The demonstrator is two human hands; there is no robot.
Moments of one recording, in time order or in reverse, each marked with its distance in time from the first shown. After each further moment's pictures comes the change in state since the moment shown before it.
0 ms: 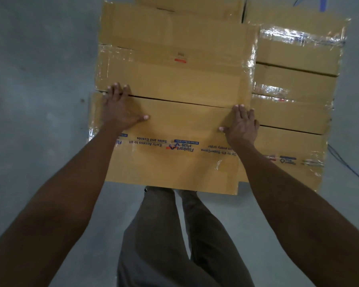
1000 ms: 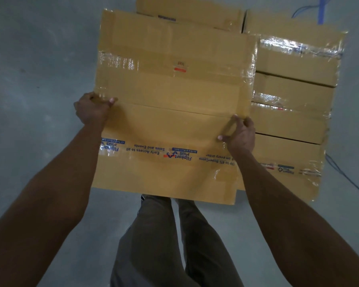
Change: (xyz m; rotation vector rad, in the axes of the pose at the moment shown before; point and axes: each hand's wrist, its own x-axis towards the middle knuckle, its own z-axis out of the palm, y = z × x) left_hand 0.031 -0.043 -0.010 -0.640 0.337 -0.565; right_hand 0.003 -0.001 0.000 0.376 0.081 0.096
